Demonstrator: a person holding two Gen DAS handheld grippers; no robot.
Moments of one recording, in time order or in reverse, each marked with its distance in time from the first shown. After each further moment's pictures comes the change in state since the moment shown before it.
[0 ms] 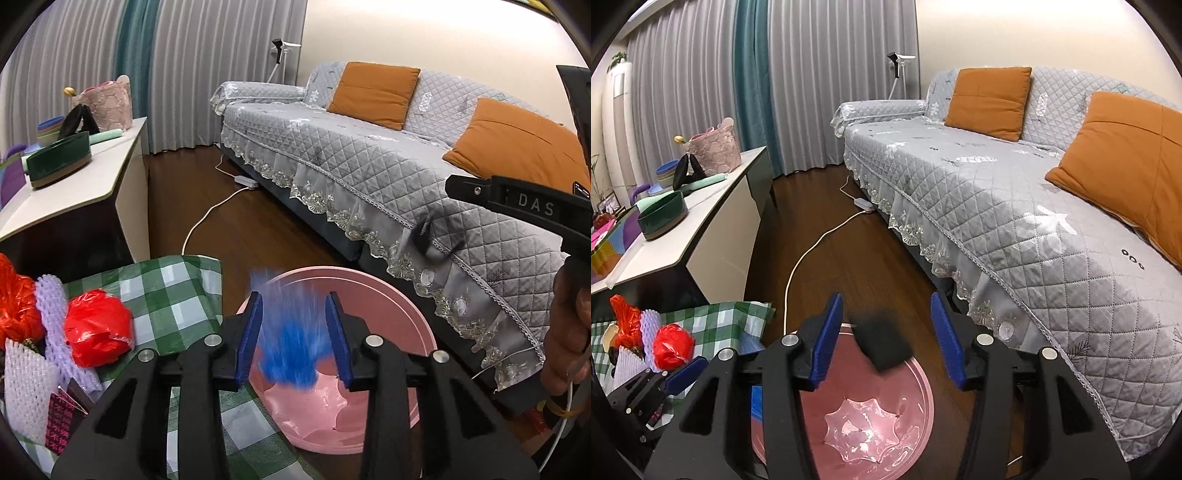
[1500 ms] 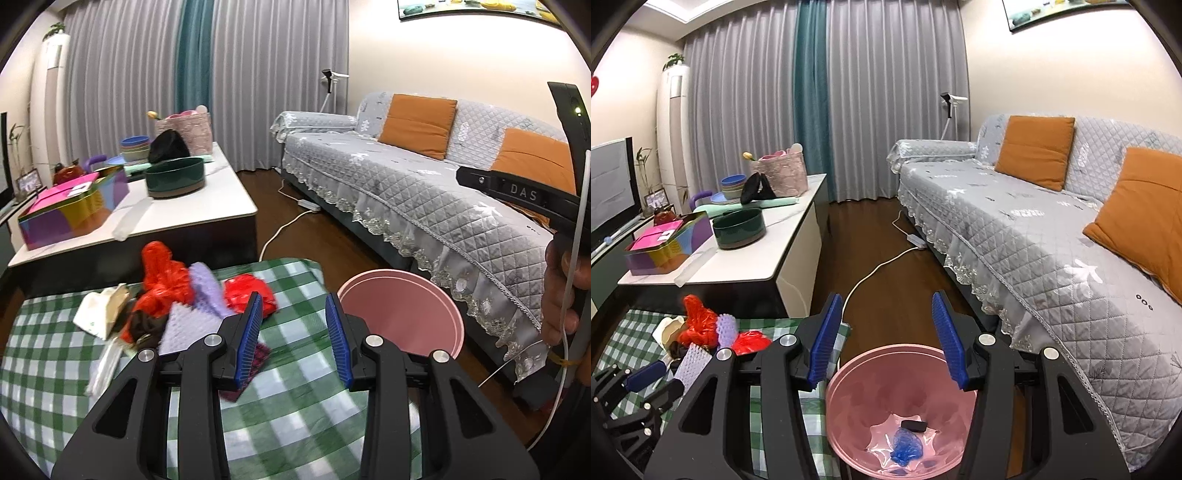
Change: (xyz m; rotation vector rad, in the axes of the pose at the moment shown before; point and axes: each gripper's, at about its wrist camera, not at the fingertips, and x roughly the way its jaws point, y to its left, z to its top) left arm -0.154 0.059 -0.025 -0.035 -0.093 0.211; right arm -0.088 0.070 0.006 -0.096 -0.136 0.171
